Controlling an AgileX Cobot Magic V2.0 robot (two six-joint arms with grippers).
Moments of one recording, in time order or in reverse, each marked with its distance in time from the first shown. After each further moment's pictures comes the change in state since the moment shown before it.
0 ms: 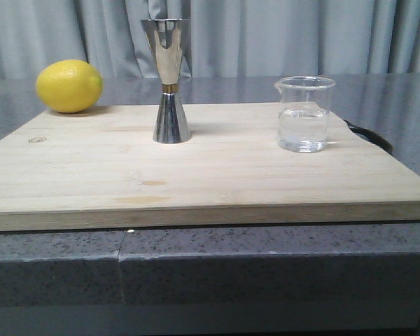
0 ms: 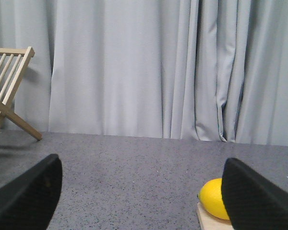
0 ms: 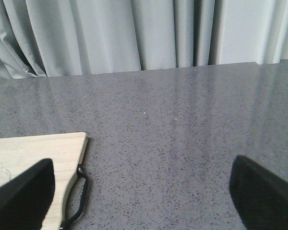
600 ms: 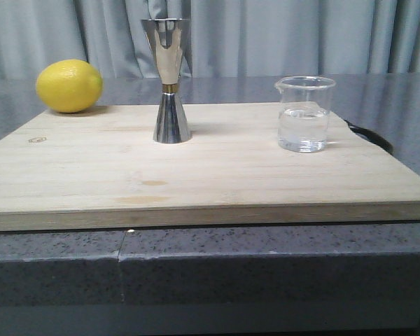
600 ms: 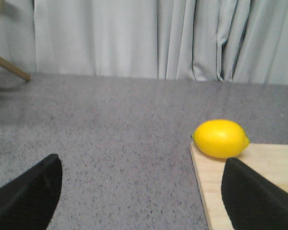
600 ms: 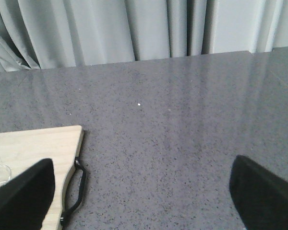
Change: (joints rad) left arm 0.000 0.160 -0.145 0.002 0.287 0.000; right arm 0.000 0.037 -0.135 0.006 0.186 0.000
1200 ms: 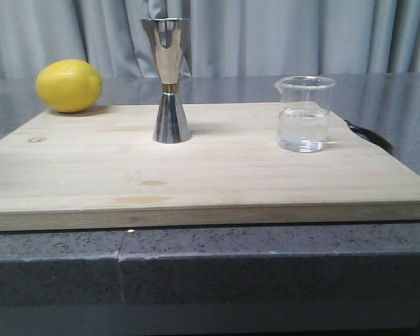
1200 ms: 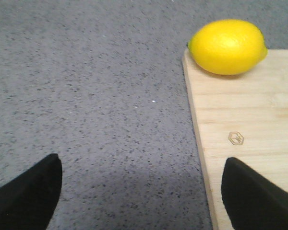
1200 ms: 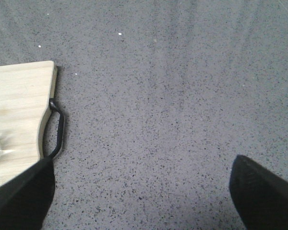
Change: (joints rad) left arm 0.000 0.475 -0.146 -0.170 0.154 0.190; right arm 0.000 0.176 -0.089 0.002 0.204 0.000
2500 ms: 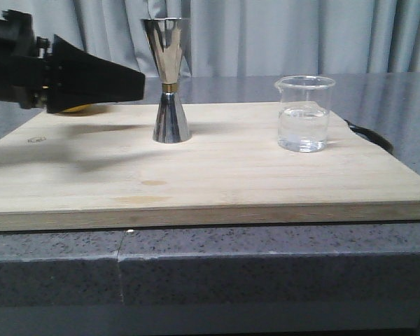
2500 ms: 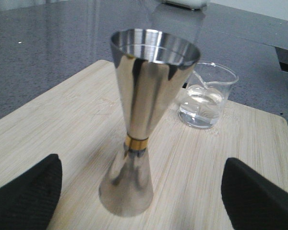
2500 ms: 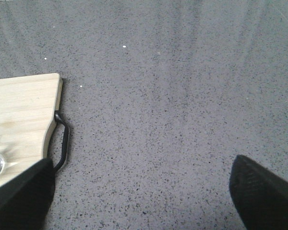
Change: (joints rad) left arm -0.194 0.793 -0.023 -1.476 0.476 1.963; right arm 0.000 0.006 0.000 0.001 -0.049 0.000
